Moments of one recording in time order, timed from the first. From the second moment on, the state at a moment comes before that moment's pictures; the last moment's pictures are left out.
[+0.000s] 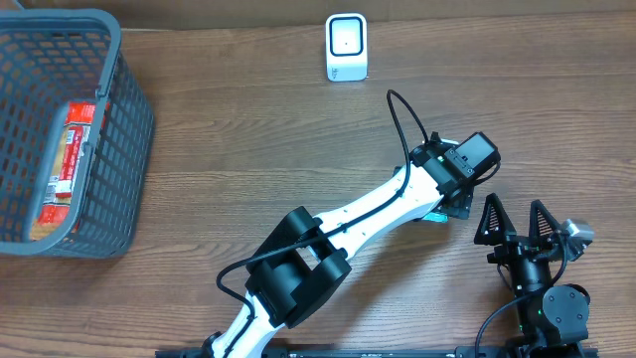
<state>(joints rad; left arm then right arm) -0.93 2.18 1.80 -0.94 -0.16 -0.68 0.17 0.01 0.02 -0.02 0.12 0.51</state>
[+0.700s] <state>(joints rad) -0.93 2.18 1.99 -1.09 -0.16 -0.57 0.17 0.01 0.02 -0.02 0.12 0.51</state>
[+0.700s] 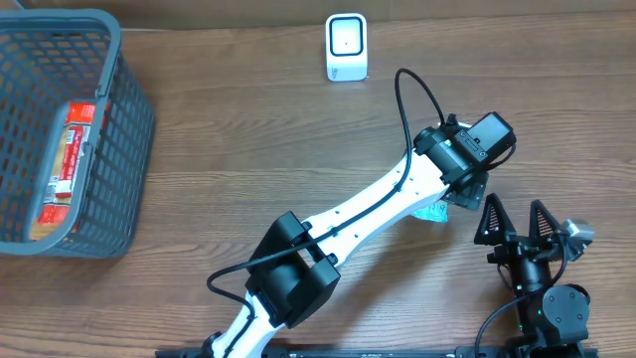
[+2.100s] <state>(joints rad) -0.78 2.18 2.21 -1.37 -0.15 -0.52 0.17 0.01 0.02 -0.02 0.12 0.51</state>
